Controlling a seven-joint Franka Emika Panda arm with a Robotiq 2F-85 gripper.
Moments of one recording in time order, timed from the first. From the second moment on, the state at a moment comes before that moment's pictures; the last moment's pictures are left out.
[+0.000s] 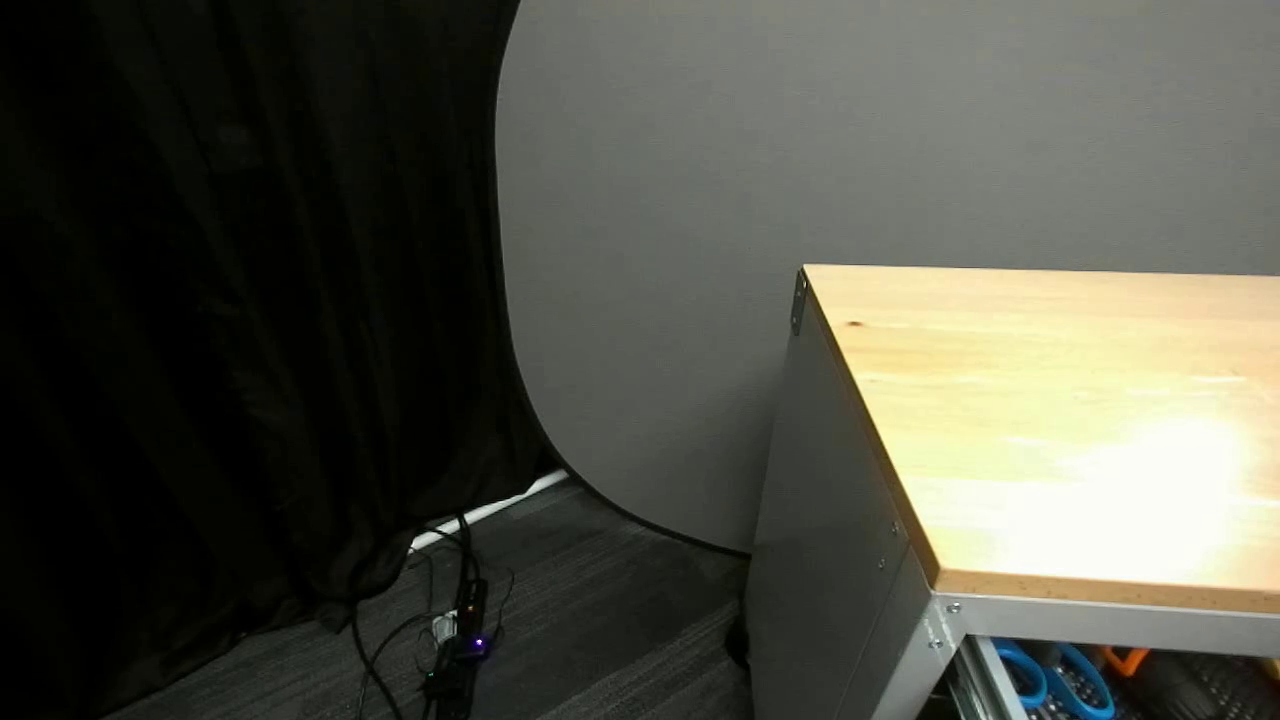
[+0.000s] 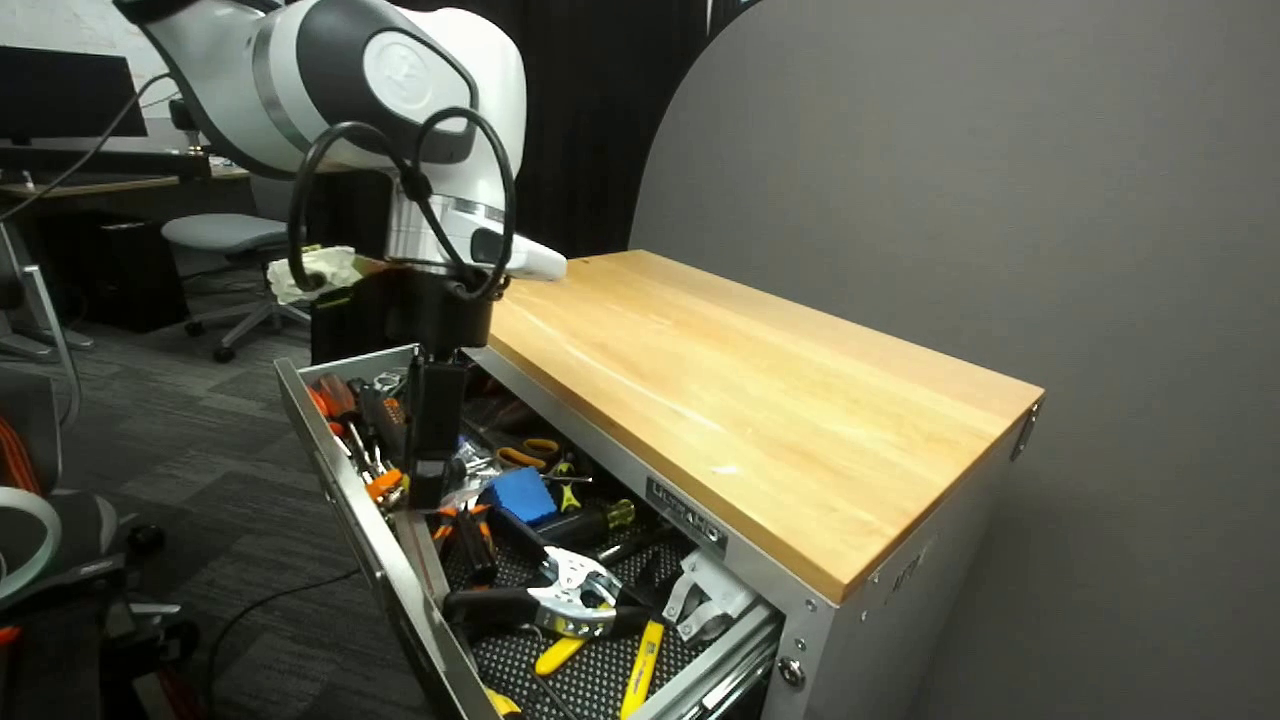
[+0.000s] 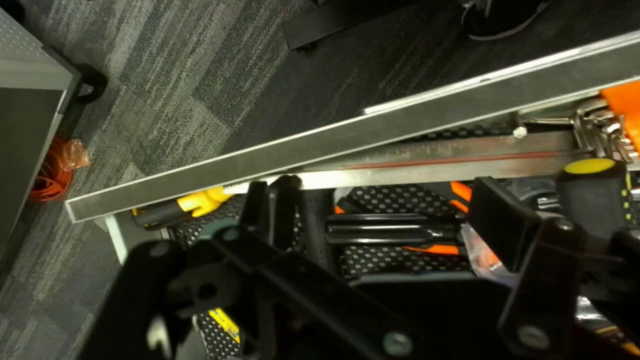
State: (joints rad) arm 0.08 0.13 -0.01 -2.38 -0.31 2.18 0.56
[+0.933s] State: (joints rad) arm 0.00 0.15 -0.09 -2.45 -0.31 2.11 0.57
